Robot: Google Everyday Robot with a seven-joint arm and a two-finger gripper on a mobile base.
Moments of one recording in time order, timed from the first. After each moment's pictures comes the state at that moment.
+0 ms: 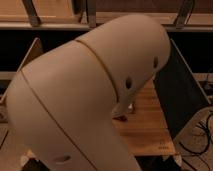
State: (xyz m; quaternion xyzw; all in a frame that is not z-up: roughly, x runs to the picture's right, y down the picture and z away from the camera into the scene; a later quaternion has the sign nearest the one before) arm 0.025 0.136 0.810 -0.17 0.02 0.25 0.95
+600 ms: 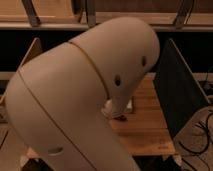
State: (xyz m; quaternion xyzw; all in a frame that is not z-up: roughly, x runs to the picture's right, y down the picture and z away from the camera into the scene) arm 0.005 0.159 0.822 -0.21 0.00 0.22 0.95
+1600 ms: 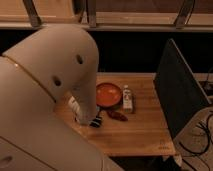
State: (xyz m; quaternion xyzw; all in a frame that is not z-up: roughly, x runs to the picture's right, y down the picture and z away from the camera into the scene) arm -0.109 0.188 0.822 -0.22 -0.04 0.04 0.97
